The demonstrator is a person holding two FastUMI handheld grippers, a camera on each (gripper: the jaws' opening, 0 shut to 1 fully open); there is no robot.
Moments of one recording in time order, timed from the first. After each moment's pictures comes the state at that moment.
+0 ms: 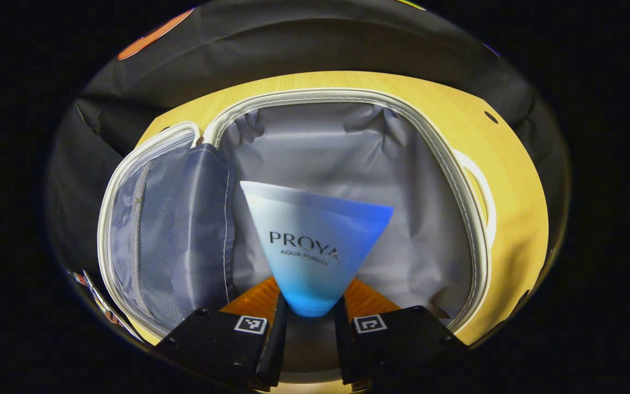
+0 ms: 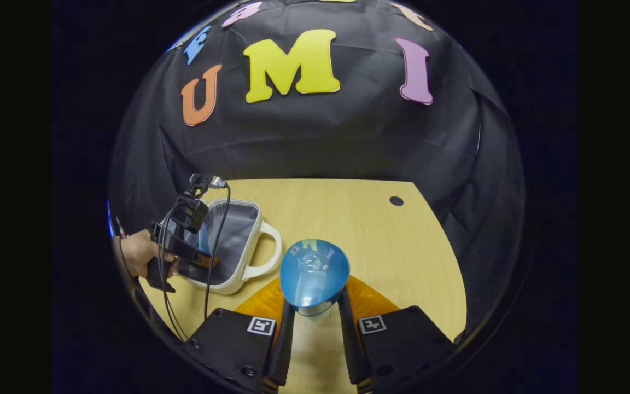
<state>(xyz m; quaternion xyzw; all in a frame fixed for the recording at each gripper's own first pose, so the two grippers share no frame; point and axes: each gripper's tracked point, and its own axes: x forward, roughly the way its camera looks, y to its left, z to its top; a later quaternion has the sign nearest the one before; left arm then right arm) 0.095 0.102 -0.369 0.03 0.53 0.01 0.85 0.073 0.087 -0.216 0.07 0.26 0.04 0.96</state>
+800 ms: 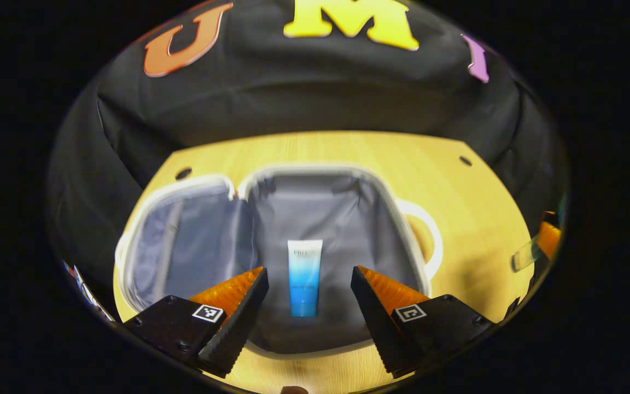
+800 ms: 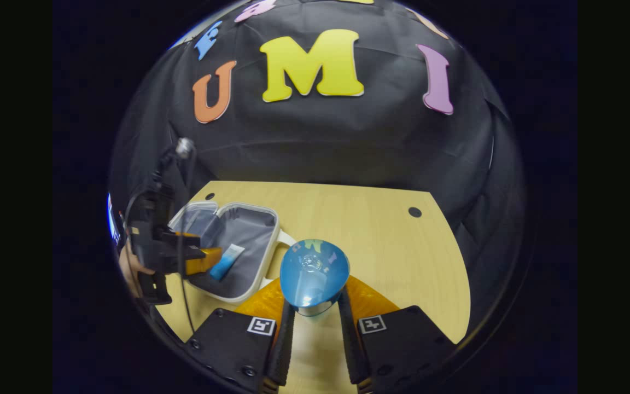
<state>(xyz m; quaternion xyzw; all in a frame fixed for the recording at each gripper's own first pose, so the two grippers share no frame) 0.095 0.100 -0.246 0.02 0.33 0.00 0.95 0.105 0.136 -0.190 0.05 0.25 0.08 0.96</state>
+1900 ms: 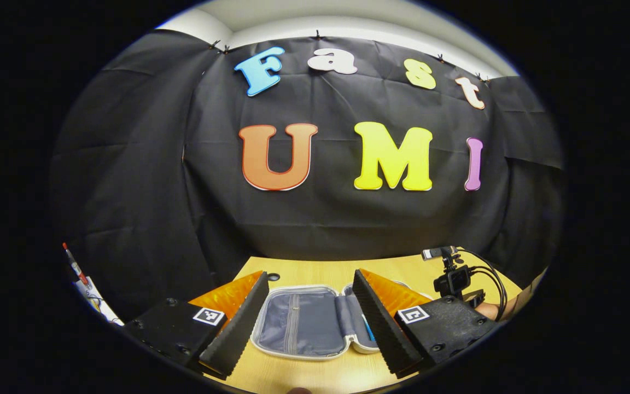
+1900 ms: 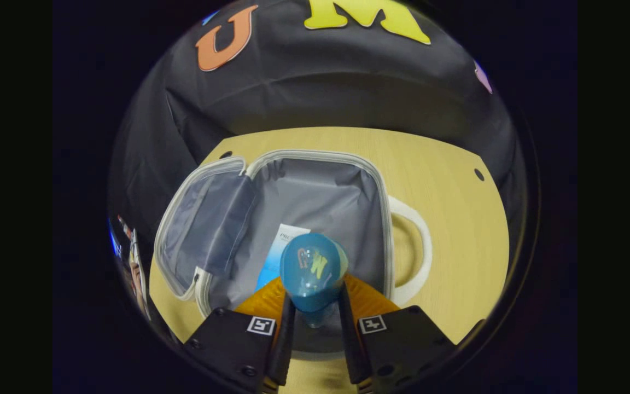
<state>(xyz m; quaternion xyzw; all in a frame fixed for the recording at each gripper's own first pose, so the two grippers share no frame) -0.023 0.273 -0.042 -0.03 0.06 0.06 1.00 0.174 0.329 -0.291 0.08 0.39 0.10 0.91</state>
